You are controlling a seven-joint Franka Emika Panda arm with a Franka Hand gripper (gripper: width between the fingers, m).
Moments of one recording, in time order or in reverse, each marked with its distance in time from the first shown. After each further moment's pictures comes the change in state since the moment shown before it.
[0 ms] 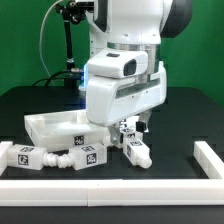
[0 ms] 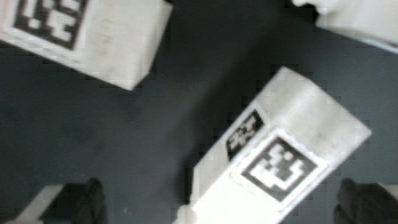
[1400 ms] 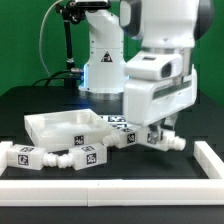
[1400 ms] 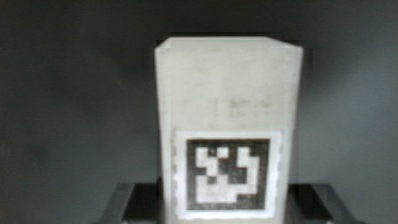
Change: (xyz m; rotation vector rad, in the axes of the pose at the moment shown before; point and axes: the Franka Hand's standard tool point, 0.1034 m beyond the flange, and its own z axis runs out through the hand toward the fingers) arm 0.042 -0.053 -0.023 -0.003 -0.007 -0.146
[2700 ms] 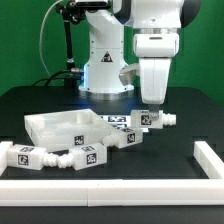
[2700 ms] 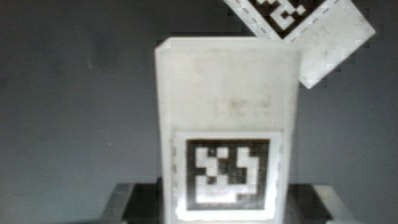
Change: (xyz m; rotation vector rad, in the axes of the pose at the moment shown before) arm -0.042 -0.025 -0.003 -0.046 0.063 -0.412
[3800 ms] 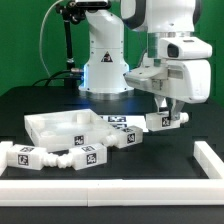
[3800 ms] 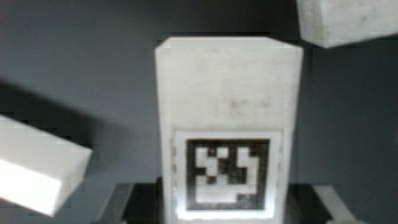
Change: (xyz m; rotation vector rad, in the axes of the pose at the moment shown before) arm 0.031 -0.027 0.007 -0.020 0.010 -0.628
